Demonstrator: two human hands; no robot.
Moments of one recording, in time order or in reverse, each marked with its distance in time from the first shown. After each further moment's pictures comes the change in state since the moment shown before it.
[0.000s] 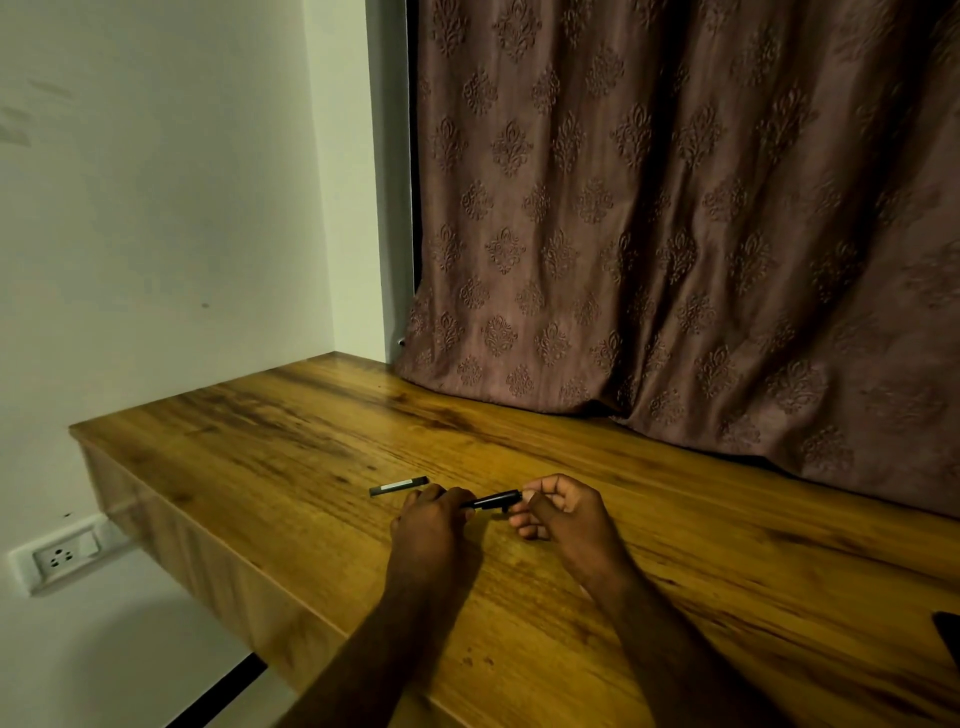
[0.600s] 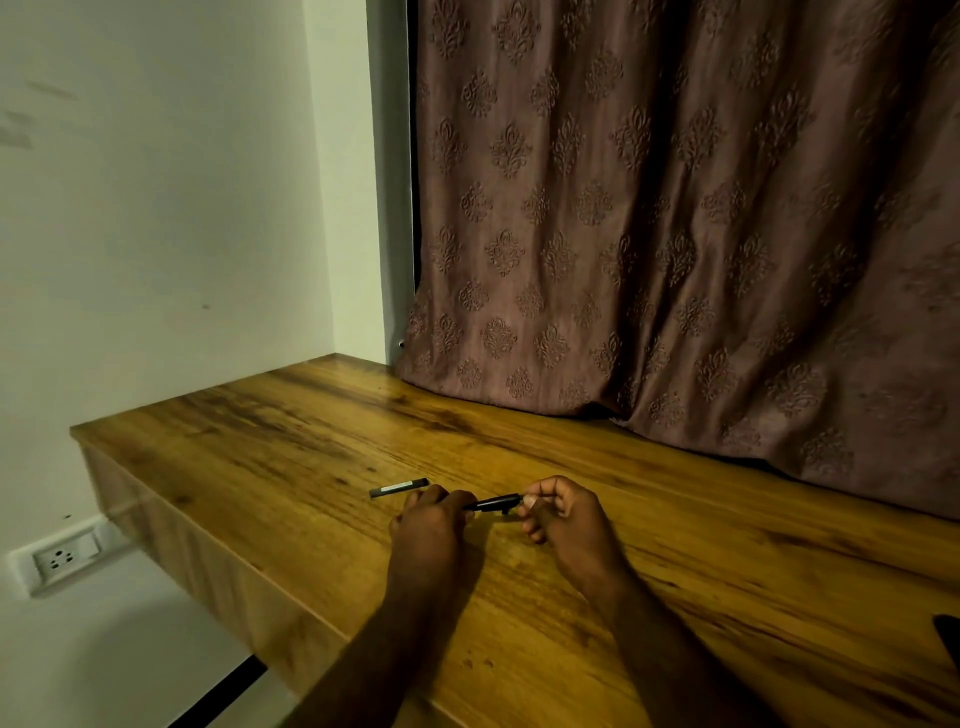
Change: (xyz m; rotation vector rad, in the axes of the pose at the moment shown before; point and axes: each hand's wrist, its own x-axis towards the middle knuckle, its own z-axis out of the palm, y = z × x) left_hand 0.001 -0.002 0.000 0.092 -0.038 0.026; right_hand 0.003 0.004 0.001 -0.204 0.046 -0.034
